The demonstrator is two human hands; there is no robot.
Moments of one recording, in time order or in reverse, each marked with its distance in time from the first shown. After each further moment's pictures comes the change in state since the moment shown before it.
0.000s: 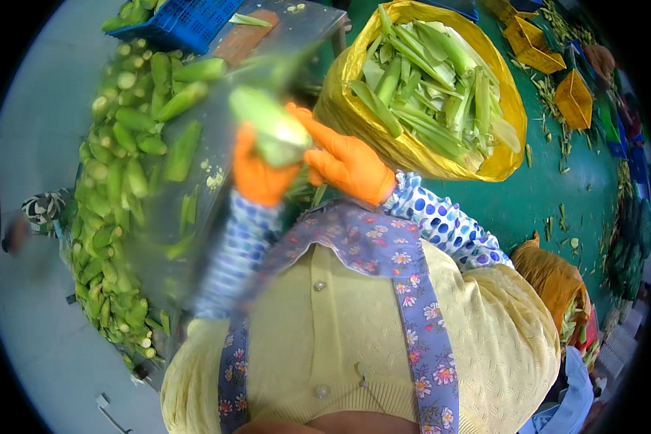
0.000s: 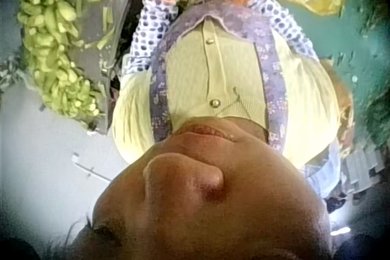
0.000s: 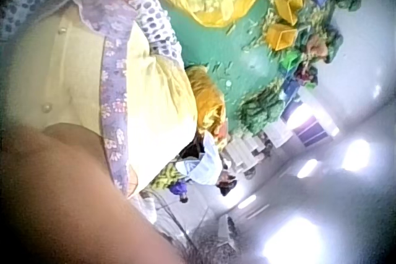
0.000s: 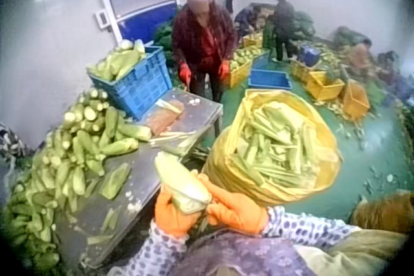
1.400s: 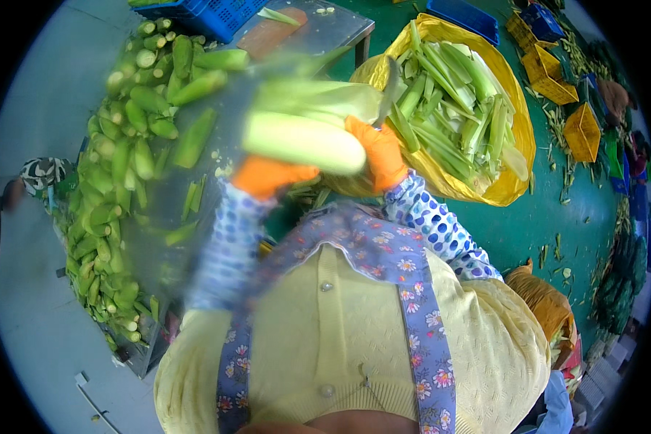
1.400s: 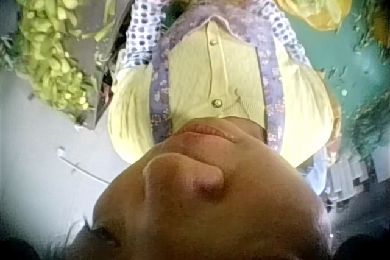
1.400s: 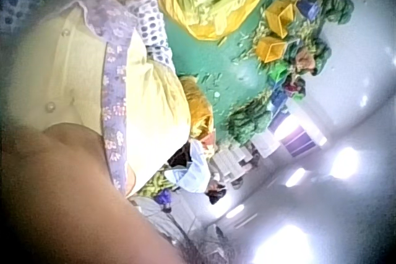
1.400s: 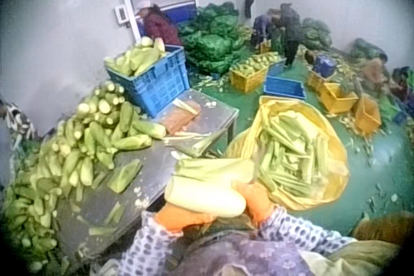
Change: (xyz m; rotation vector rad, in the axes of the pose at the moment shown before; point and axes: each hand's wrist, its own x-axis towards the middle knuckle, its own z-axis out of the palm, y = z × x) left_hand 0.000 0.032 0.002 1.037 -0.202 0.005; right_hand 0.034 0.050 -0.019 0.739 0.410 0.128
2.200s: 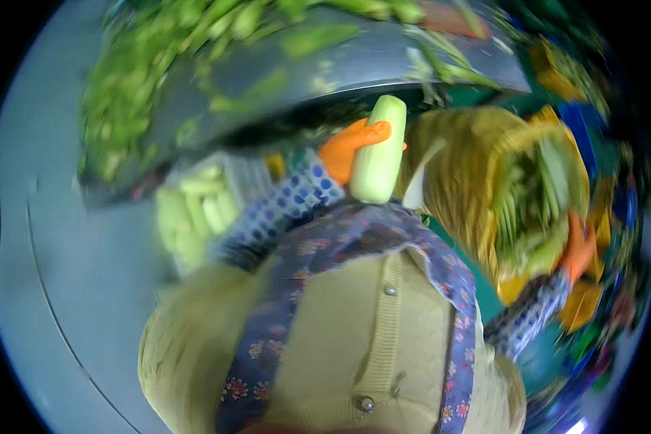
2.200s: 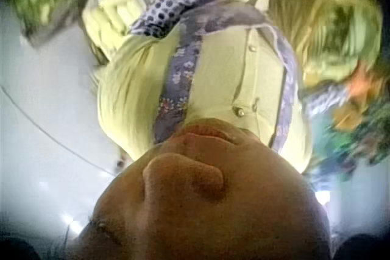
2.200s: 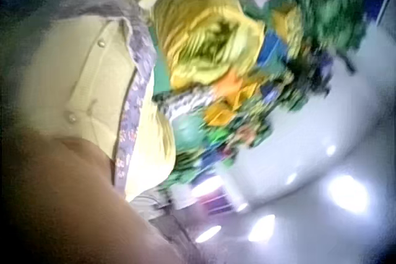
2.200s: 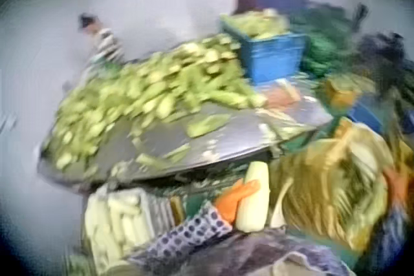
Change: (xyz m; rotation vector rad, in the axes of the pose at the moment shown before) left_hand -0.118 -0.050 -0.002 -0.620 0.469 -0.061; right_hand 0.003 -0.214 -0.124 -1.594 0.608 -0.184
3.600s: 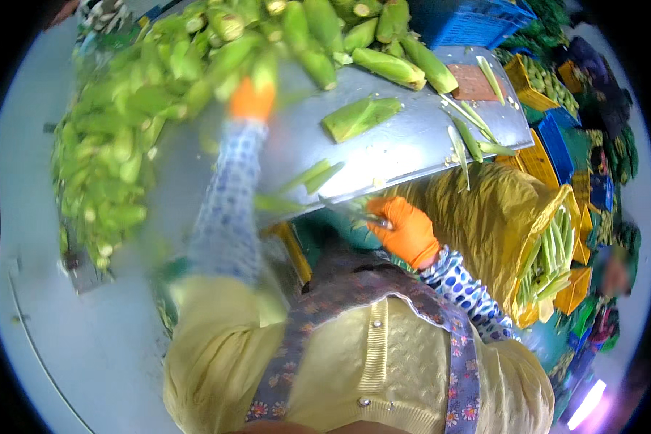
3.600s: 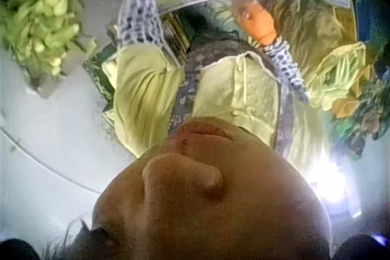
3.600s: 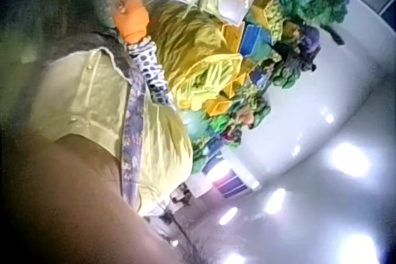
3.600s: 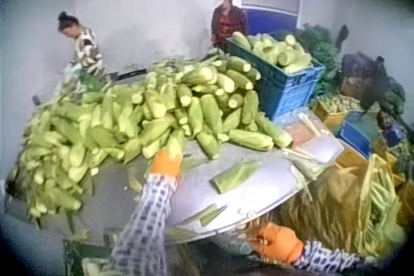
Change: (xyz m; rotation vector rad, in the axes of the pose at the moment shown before) left_hand 0.041 0.323 -0.225 1.580 1.067 0.394; right_hand -0.277 -0.287 0.226 0.224 -0.711 -0.955
